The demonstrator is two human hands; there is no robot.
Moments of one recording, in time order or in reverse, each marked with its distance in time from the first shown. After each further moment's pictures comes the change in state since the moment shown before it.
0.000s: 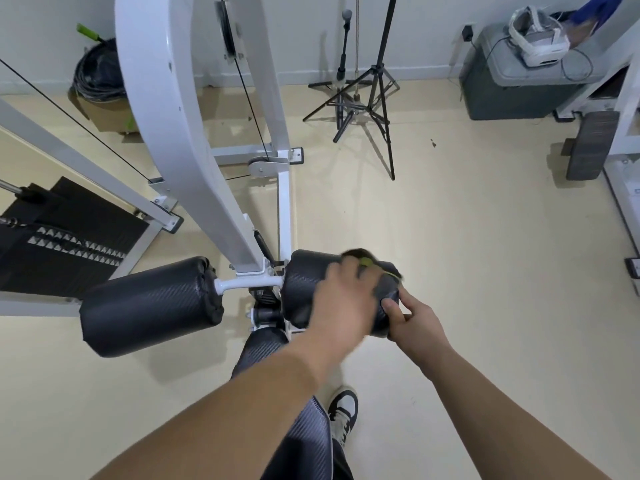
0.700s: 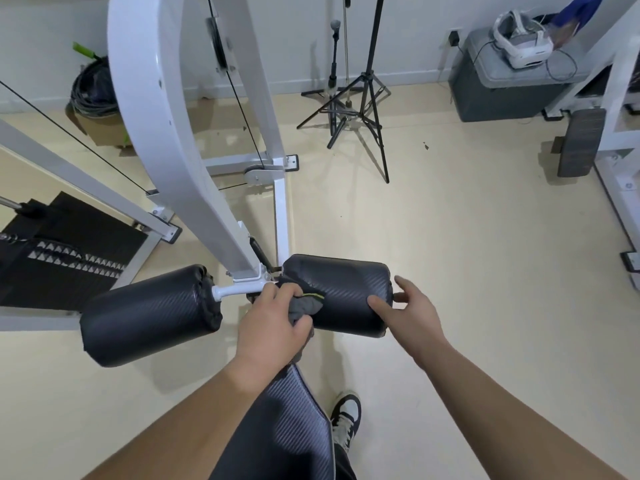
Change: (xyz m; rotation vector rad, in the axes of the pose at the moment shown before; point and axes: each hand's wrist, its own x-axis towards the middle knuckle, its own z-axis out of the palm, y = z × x) left_hand -0.059 -0.079 -0.033 -0.147 -0.035 -0.329; right_hand -0.021 -0.022 -0.009 0.062 0.077 -0.081
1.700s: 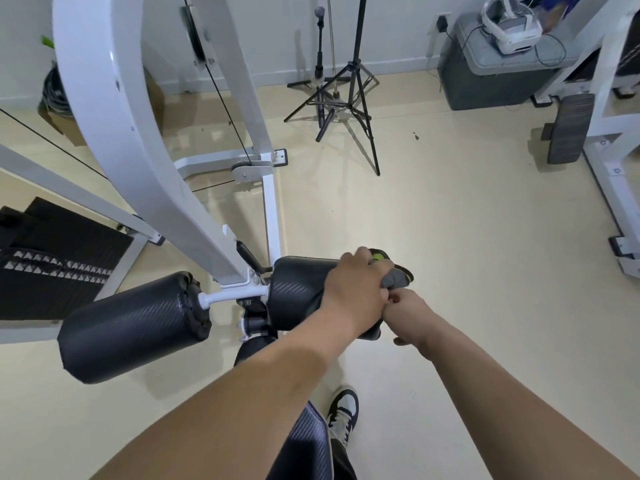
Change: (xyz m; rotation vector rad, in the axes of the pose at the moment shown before) left_hand 0.061 0.130 0.032 0.169 -0.209 0.341; right_hand 0.023 -0.013 -0.009 -0.111 -0.235 0.147
